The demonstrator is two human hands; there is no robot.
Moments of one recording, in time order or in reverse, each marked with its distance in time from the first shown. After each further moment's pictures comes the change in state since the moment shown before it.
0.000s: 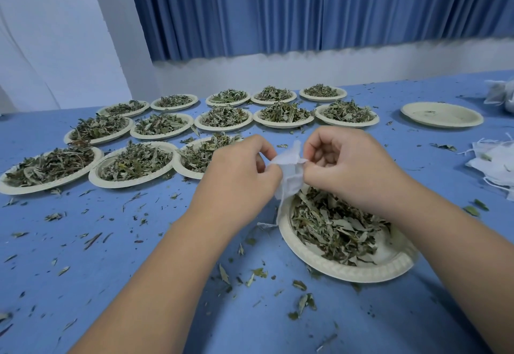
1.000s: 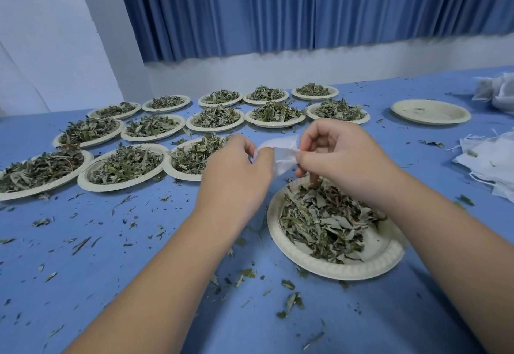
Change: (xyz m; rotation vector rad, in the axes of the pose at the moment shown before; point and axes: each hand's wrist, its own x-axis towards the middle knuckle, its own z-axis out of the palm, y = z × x) left_hand 0.006 0.005 0.020 -0.103 0.125 -0.188; right_hand 0.004 0.003 -0.010 0.172 0.005 0.085
